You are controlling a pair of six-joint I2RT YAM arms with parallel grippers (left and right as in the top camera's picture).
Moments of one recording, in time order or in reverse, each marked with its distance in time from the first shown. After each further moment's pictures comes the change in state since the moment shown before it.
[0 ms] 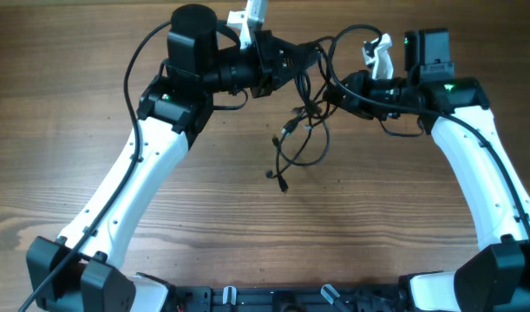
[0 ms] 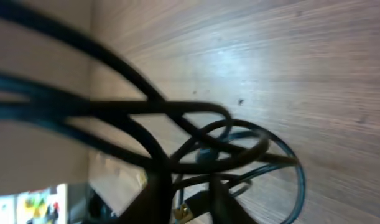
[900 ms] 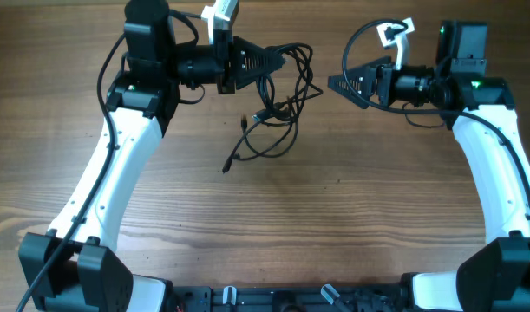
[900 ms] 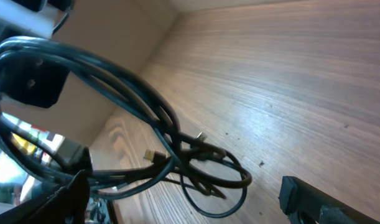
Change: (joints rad) left arm 0.182 0.025 -0.018 0.019 0.383 0.093; right arm -0.128 0.002 0.006 0.140 -0.350 -0.408
